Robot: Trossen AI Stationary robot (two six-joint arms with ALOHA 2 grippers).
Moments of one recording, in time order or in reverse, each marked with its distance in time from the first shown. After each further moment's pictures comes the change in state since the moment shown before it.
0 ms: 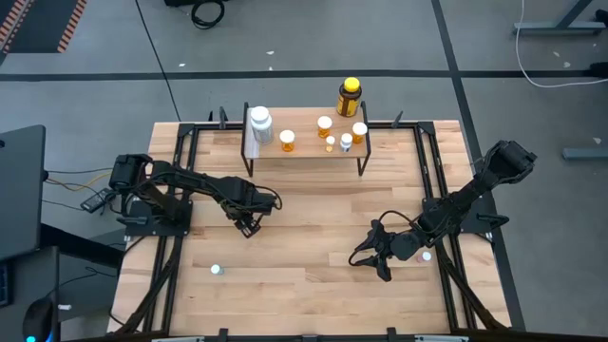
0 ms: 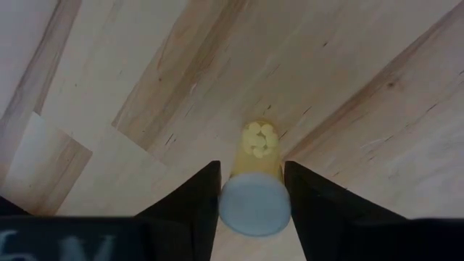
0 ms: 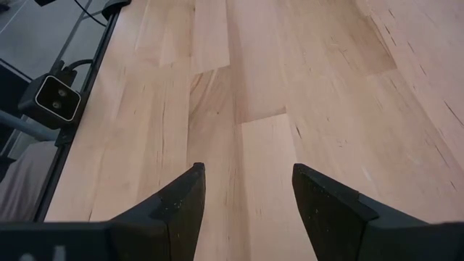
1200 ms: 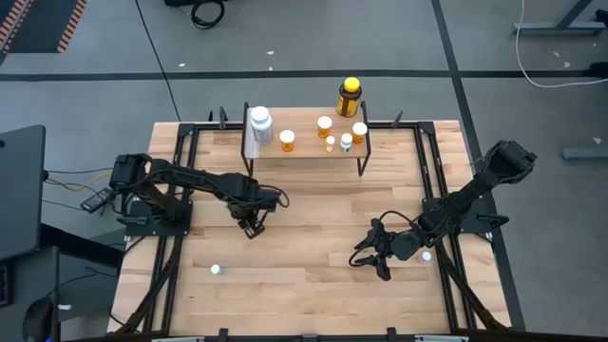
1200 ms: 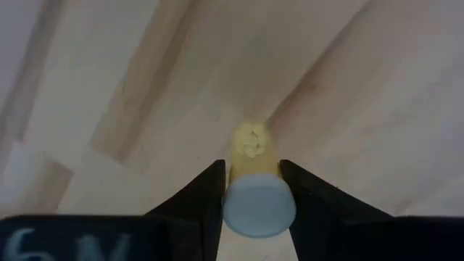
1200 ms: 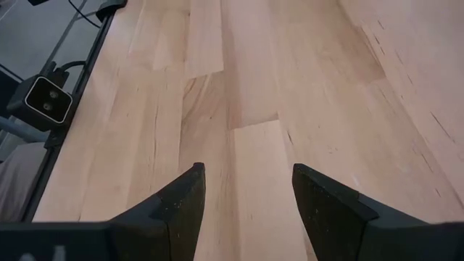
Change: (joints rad) left arm 0.006 0.000 0.100 -0.033 0.060 0.092; right arm -0.001 0.000 0.000 0.001 0.027 -0.026
